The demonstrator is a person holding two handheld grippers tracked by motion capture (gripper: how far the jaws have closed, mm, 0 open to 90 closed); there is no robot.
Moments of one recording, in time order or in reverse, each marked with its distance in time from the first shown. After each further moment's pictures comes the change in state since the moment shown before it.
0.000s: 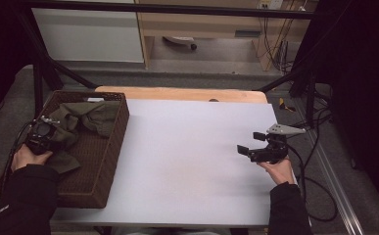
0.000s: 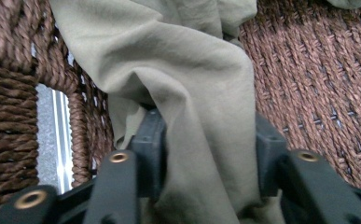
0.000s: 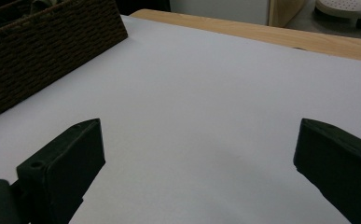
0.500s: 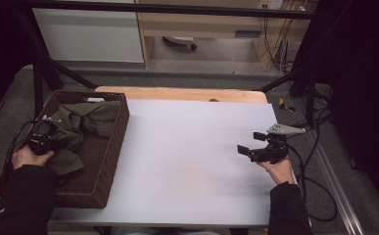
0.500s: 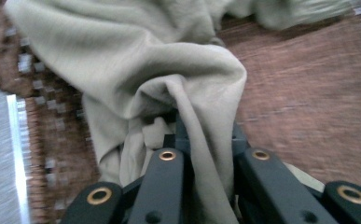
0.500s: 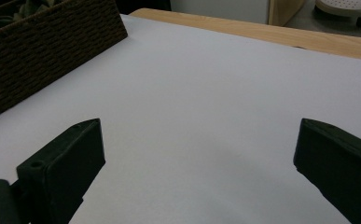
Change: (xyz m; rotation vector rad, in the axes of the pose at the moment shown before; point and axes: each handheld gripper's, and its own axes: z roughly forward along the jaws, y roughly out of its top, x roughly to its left) left arm -0.011 0.004 -0.022 -0.033 -0.172 -0.024; right arm 0.000 0.000 0.000 0.005 0.000 0.003
